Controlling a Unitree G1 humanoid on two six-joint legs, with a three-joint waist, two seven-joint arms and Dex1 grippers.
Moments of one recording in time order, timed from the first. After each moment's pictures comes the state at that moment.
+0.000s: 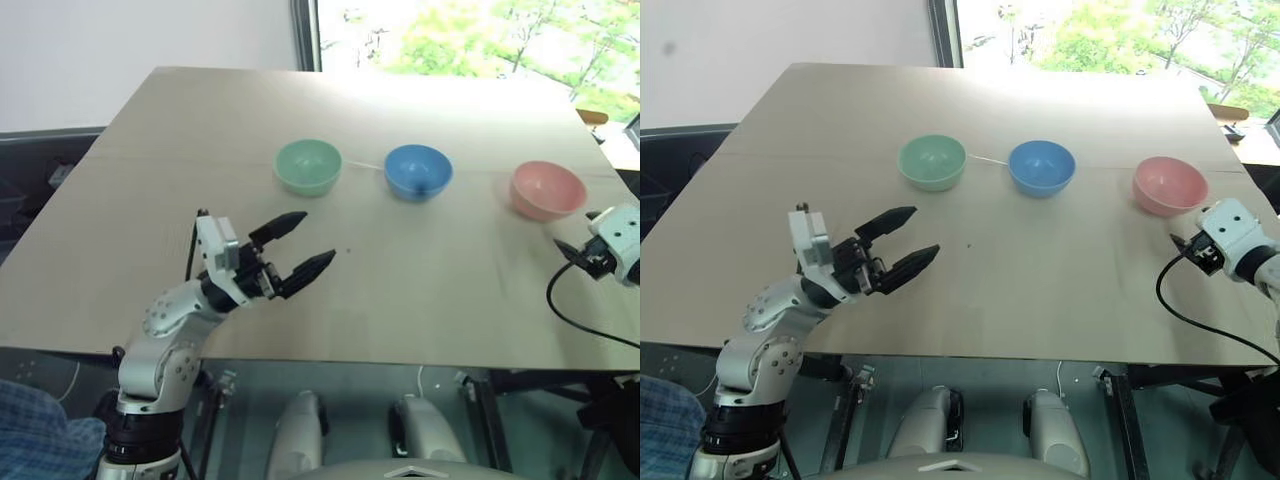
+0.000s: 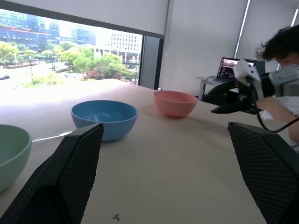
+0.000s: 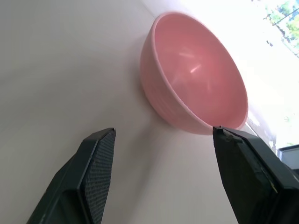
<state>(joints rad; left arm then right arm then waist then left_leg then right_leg) -0.10 0.45 0.11 -0.35 -0.66 0.23 -0.89 -0.21 -0.92 -0.18 0.19 -0.01 0.11 0.66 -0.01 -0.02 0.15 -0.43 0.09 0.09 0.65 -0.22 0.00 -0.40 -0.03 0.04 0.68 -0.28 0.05</state>
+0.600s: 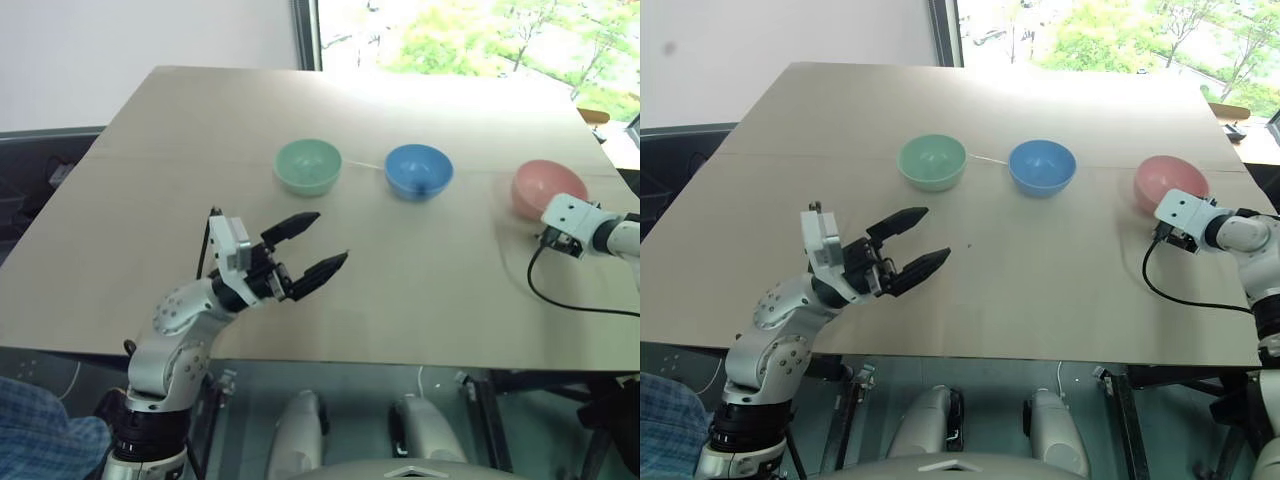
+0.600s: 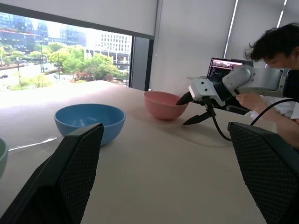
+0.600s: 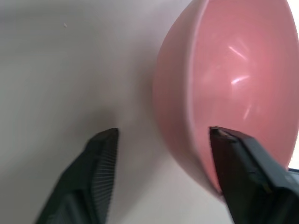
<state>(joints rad) -0.09 0.44 0.08 -0.38 -0.65 0.23 -0.87 -0.62 -0.91 0.14 0.69 -0.27 -0.11 0.71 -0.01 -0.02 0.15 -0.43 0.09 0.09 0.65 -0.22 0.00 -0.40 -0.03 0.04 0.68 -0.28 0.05</state>
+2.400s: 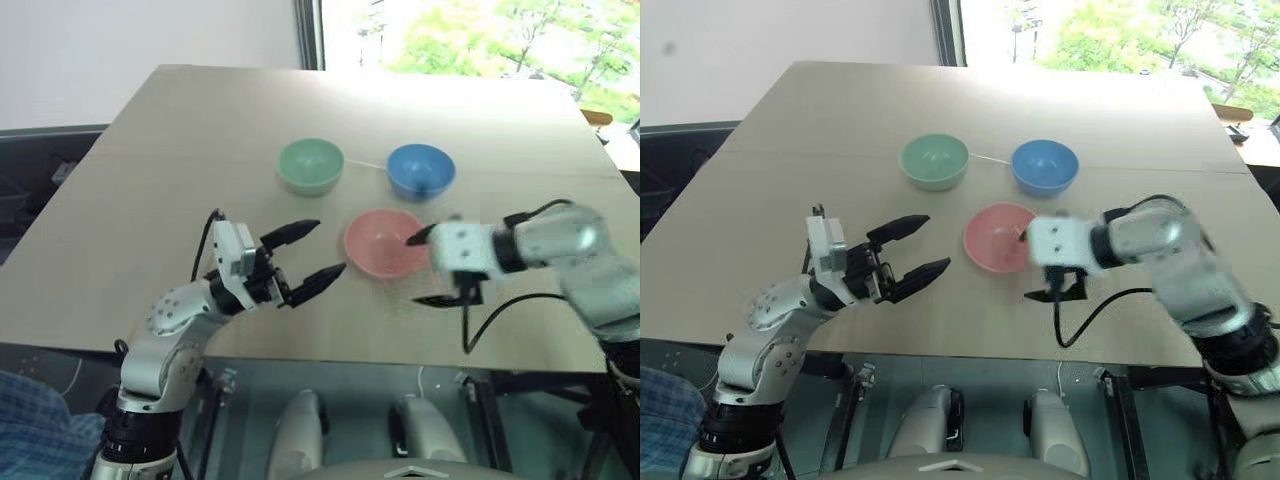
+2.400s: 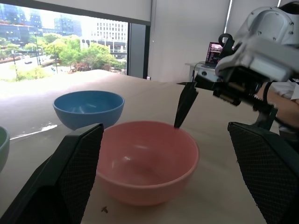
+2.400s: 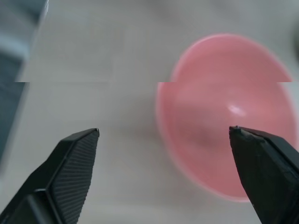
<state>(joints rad) -0.11 0.53 0.07 -0.34 -0.57 0.23 -0.88 -0.55 -0.80 0.14 -0.50 0.13 0.69 1.30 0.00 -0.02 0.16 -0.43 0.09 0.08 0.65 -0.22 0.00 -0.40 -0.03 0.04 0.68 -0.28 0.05</state>
